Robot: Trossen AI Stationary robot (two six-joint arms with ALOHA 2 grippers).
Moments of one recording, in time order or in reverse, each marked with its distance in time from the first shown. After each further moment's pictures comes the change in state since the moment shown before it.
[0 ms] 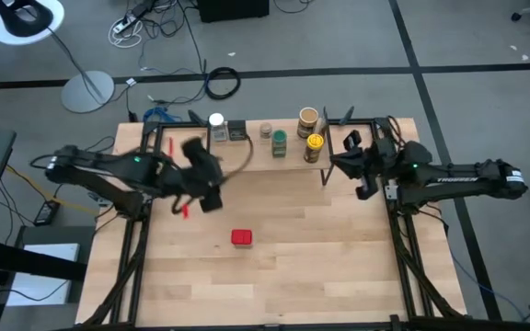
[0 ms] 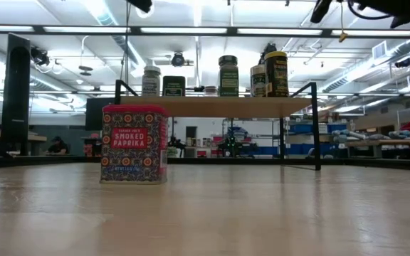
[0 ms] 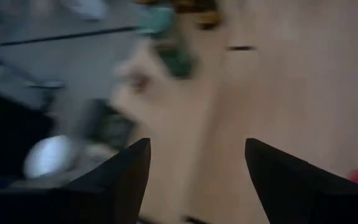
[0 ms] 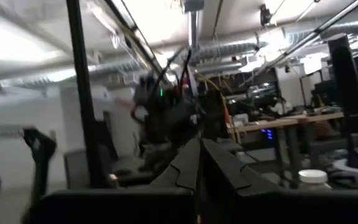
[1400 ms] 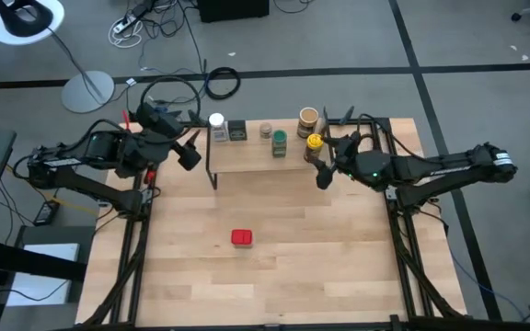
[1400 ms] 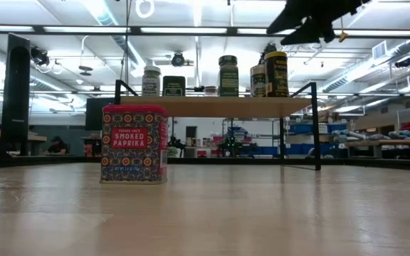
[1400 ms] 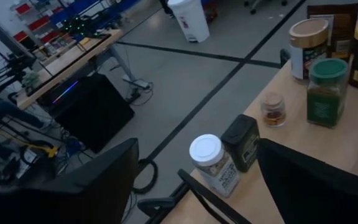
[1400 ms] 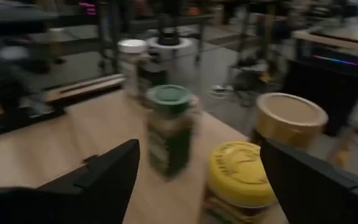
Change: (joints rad) left arm 0.157 -0.204 -0.002 0.014 -0.275 -0.006; right arm 0.191 0.246 0.314 -0.765 0.904 -0.020
